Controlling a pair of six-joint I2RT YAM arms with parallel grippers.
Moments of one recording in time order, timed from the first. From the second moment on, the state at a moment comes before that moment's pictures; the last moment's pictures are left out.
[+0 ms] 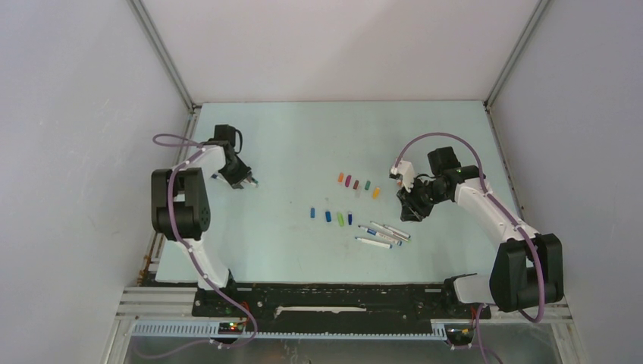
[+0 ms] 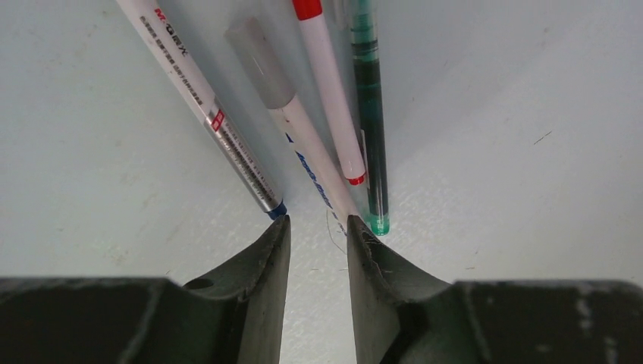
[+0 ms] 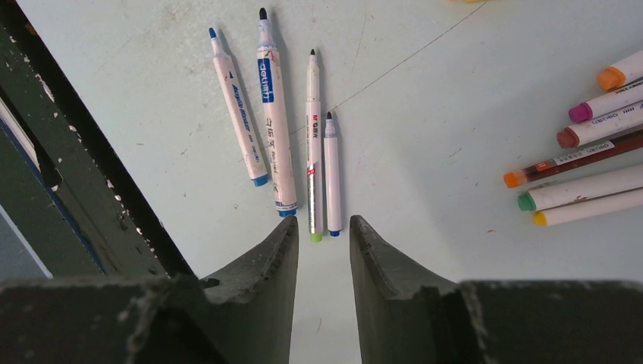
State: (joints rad) left arm 0.03 1.84 1.22 -0.59 -0.08 -0.71; right arm 0.19 1.34 0.93 -0.83 -0.60 -0.69
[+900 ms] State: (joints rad) left arm 0.04 1.86 1.26 -0.53 -0.04 -0.71; right arm 0.18 1.34 0.93 -0.84 -0.60 -0.69
